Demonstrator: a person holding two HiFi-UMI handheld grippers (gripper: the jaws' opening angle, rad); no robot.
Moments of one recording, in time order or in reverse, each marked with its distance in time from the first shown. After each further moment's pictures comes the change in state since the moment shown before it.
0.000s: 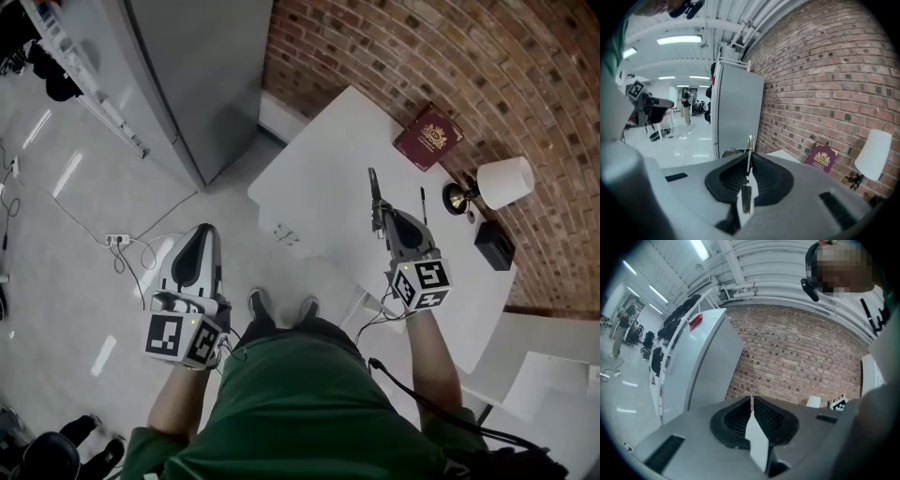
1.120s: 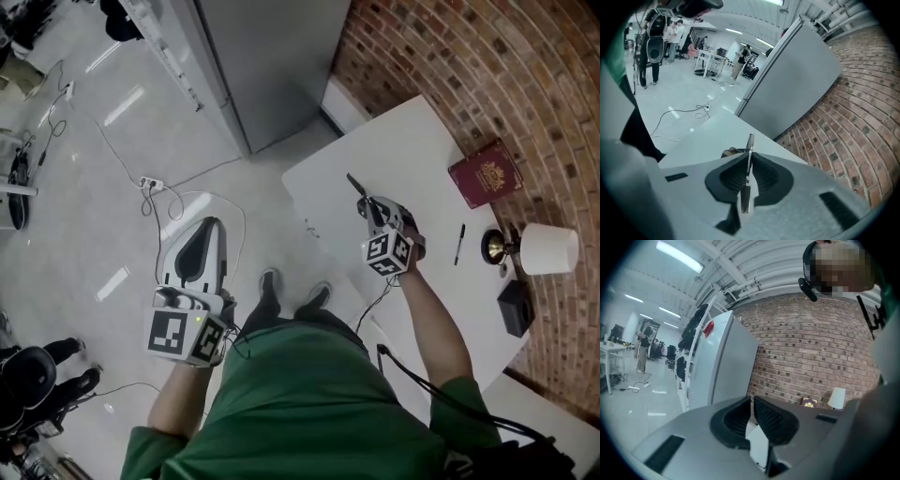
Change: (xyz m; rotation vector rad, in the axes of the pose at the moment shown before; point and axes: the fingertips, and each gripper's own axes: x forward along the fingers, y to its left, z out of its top) left arm 0.001 0.004 -0.017 0.058 0.046 0.308; right arm 0.184 0.039 -0.136 -0.764 0.246 0.305
